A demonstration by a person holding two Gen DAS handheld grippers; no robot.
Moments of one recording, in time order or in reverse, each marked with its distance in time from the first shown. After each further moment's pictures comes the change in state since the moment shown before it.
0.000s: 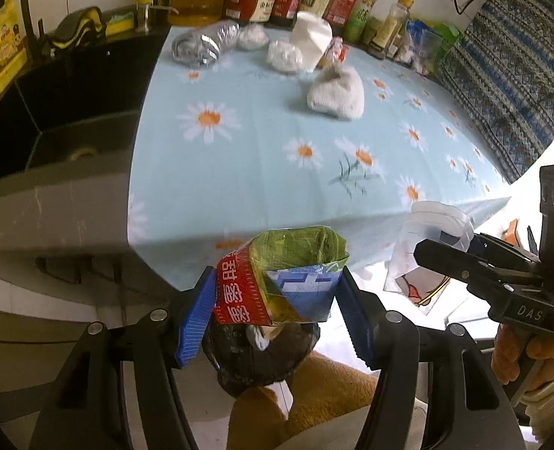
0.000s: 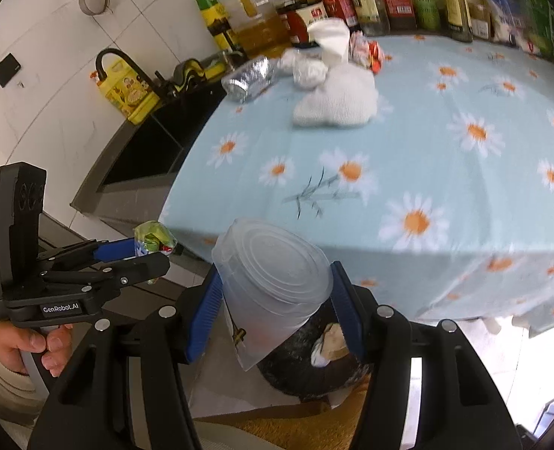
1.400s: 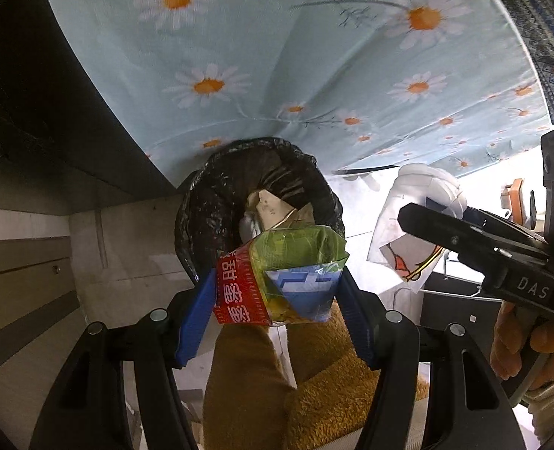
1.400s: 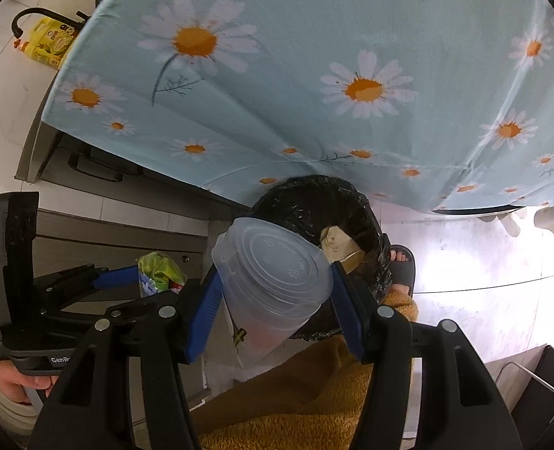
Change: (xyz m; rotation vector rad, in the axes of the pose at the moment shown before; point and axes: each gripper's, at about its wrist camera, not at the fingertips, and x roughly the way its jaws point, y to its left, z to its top) left arm 0.145 0.034 -0.103 -0.075 0.372 -0.032; right arm 0.124 -0.046 -0.107 0.203 0.281 -0.046
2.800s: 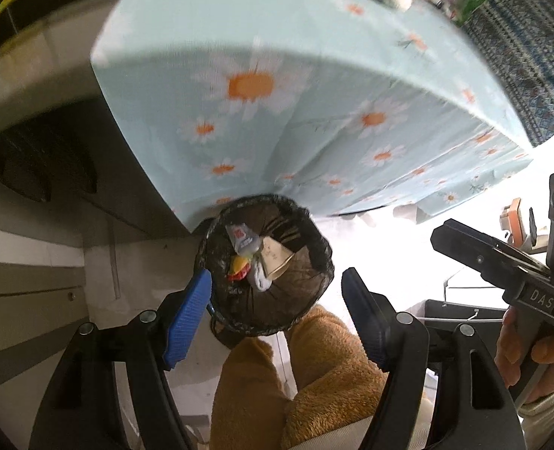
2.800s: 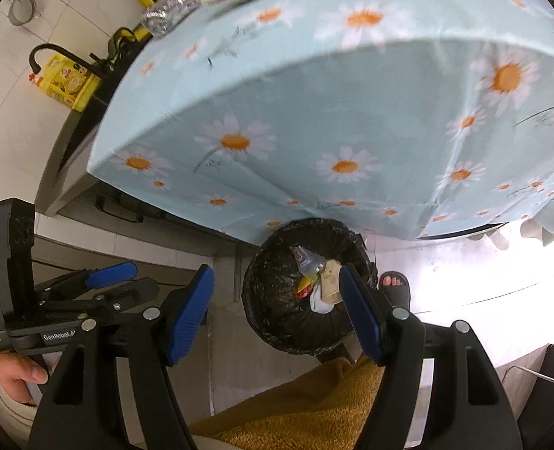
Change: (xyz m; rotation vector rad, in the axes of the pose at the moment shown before) left arm -0.082 -0.013 0.009 0.020 -0.175 0.019; right arm -0.076 0.015 0.006 0.029 -0.165 -0.011
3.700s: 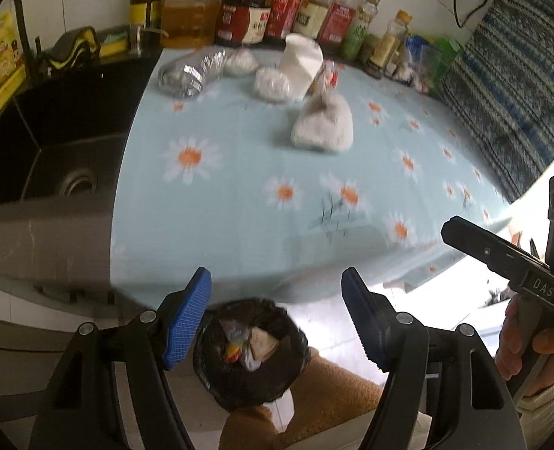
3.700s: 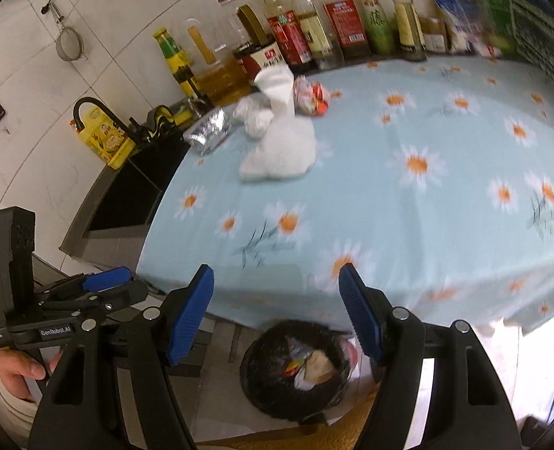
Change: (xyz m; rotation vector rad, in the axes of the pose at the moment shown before) left arm -0.090 -0.058 0.085 0.036 -0.274 0.032; right arm -0.098 -0.003 0.104 -0.150 -0.247 0.049
